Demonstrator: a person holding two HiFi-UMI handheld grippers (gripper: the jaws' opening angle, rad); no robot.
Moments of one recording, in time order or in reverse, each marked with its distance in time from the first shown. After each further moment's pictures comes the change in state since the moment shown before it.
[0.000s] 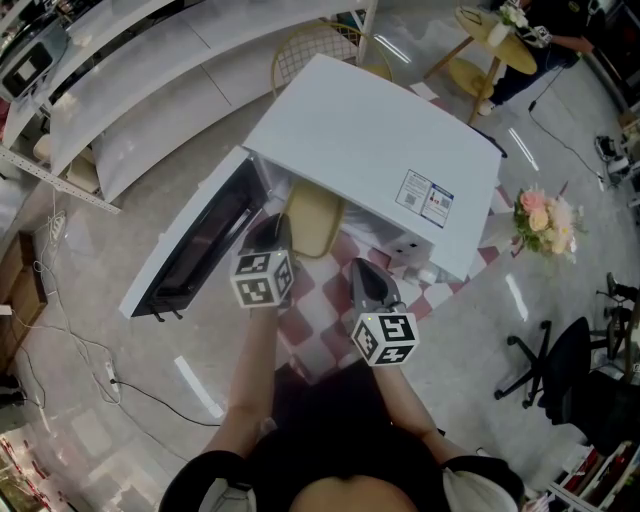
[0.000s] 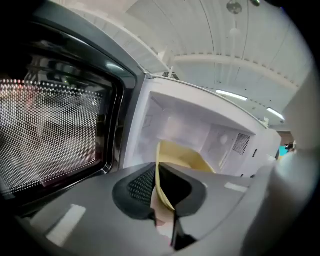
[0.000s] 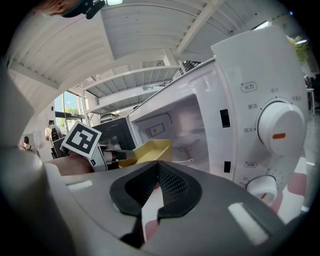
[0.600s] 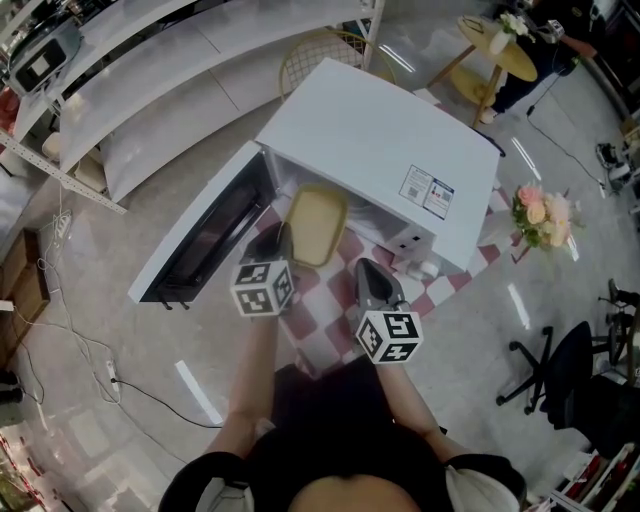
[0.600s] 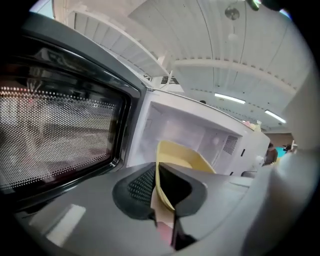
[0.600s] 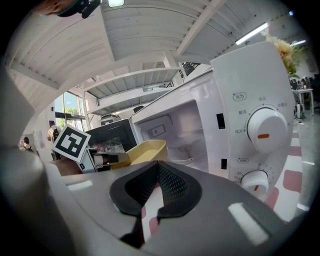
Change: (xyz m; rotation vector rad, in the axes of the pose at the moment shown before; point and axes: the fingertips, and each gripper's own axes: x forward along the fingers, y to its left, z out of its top) left arm -0.038 -0.002 -0.005 -0.008 -0.033 -0.015; right arm -0.015 0.008 -0.001 0.000 -0.011 -0.006
